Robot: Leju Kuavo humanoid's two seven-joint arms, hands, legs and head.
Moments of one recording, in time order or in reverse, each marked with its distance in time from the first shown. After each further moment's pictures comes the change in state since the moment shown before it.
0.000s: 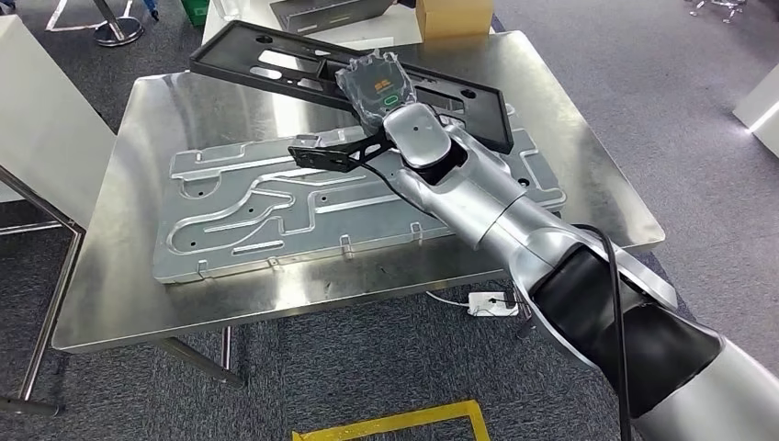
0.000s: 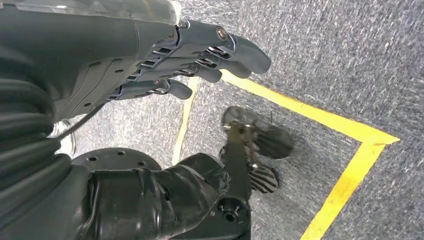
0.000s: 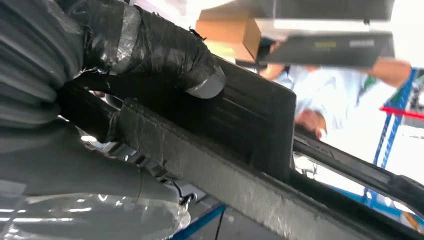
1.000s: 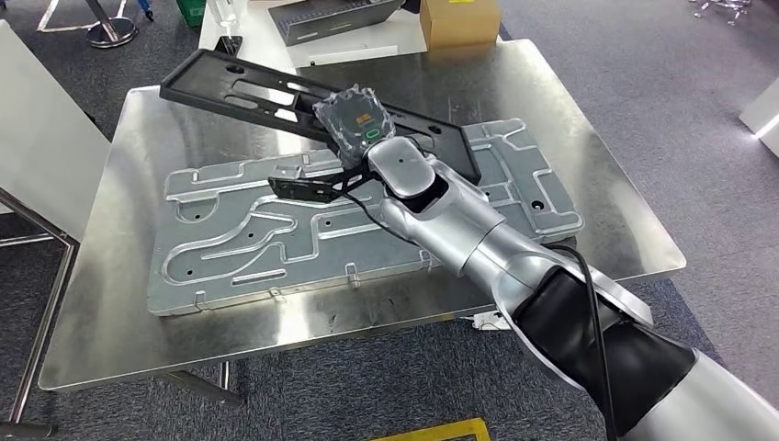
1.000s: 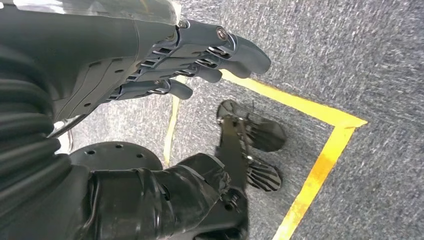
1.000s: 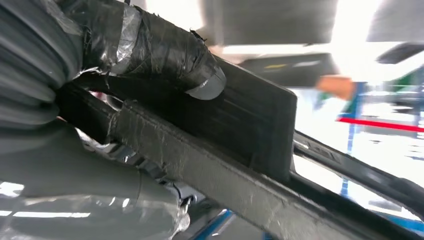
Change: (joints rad) left arm -0.003 -0.008 -0.001 0.000 -0.002 0.003 -0.004; right arm 0.102 0.056 -0.013 0.004 -0.077 -0.099 -0.055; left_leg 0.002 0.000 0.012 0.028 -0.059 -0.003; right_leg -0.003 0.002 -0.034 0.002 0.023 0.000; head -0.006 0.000
